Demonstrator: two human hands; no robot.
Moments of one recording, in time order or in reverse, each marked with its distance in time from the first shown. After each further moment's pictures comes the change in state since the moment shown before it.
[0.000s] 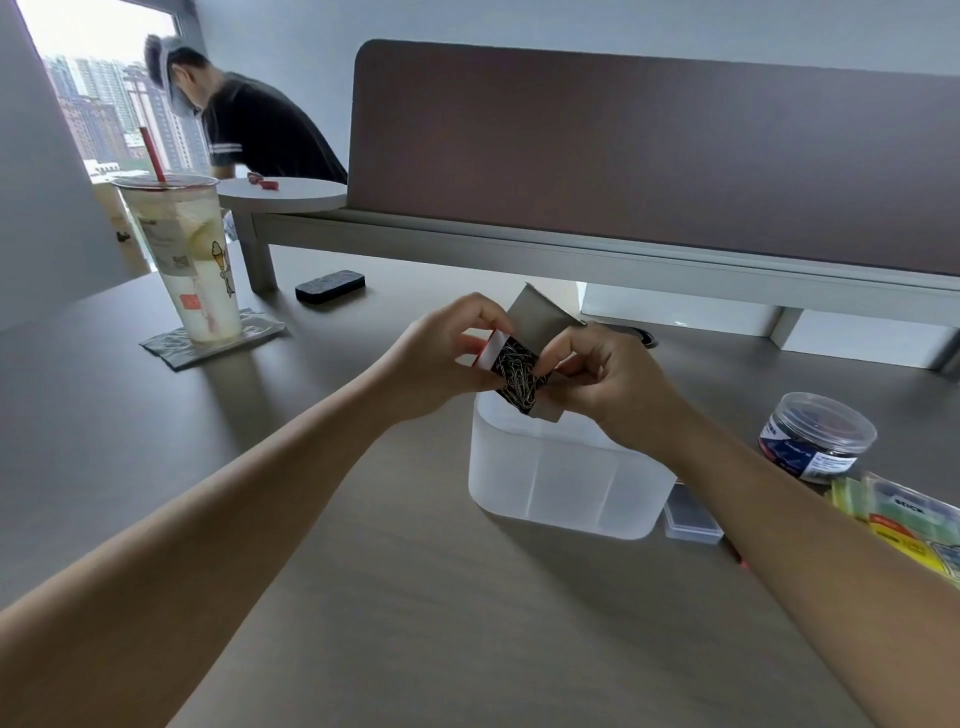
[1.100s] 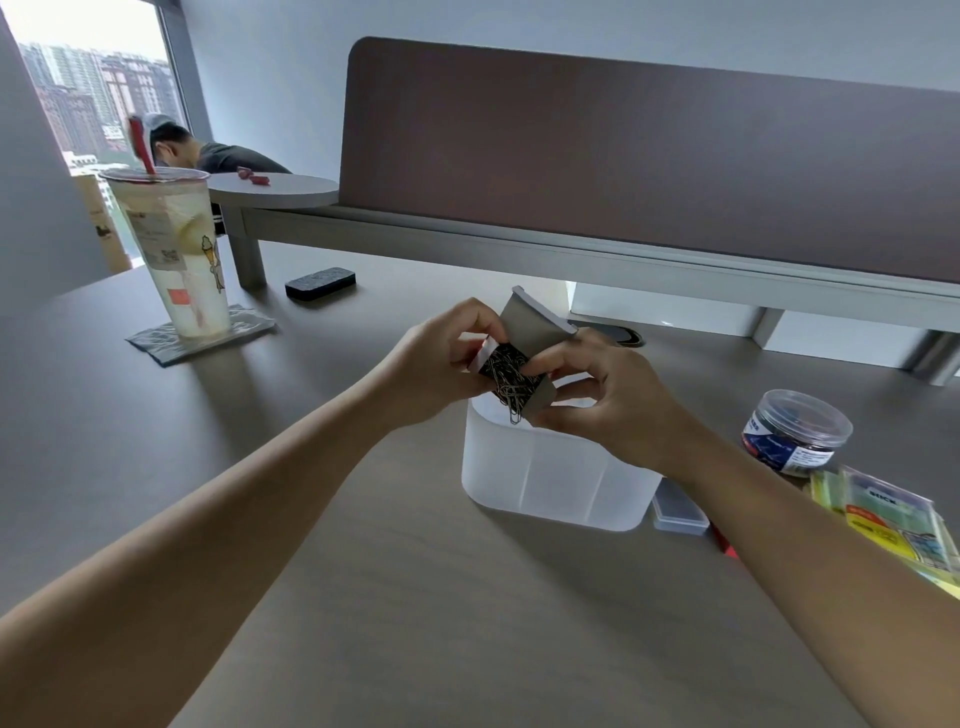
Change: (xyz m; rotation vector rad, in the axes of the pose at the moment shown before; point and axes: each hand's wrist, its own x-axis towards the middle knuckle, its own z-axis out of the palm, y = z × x) left_hand -0.006 -0.005 0.006 -0.077 -0.012 -0.012; right_hand -0.018 -0.012 -0.001 -0.180 -0.046 -0.035
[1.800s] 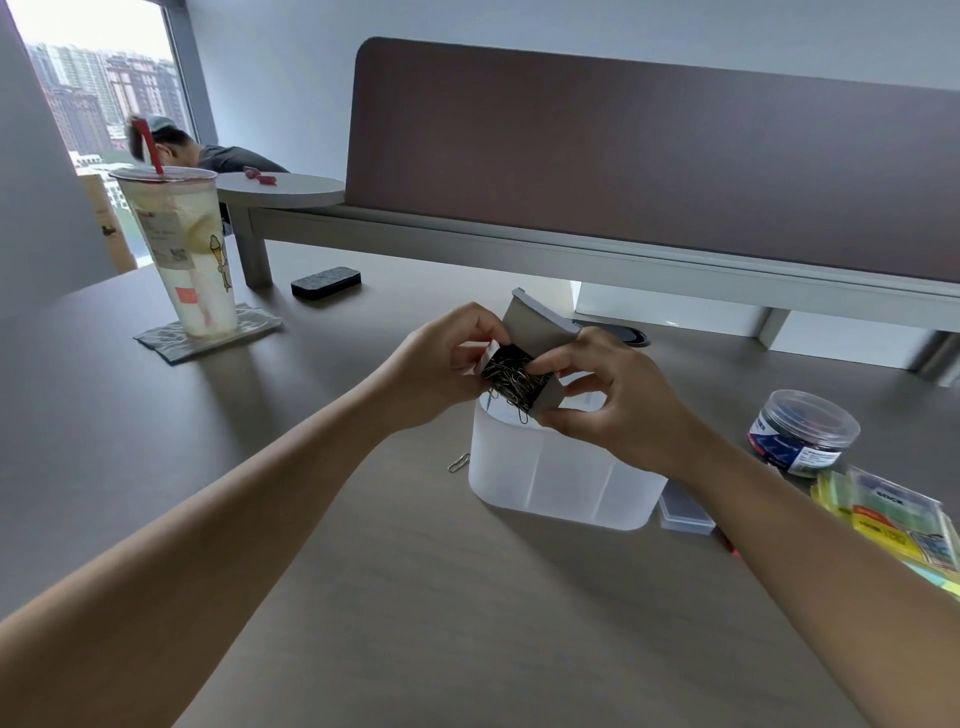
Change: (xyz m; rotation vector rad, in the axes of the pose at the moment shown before) left_hand -0.005 -0.001 -0.003 -0.047 -0.012 0.008; right_hand -0.001 0.001 0.001 -0.107 0.021 -0.030
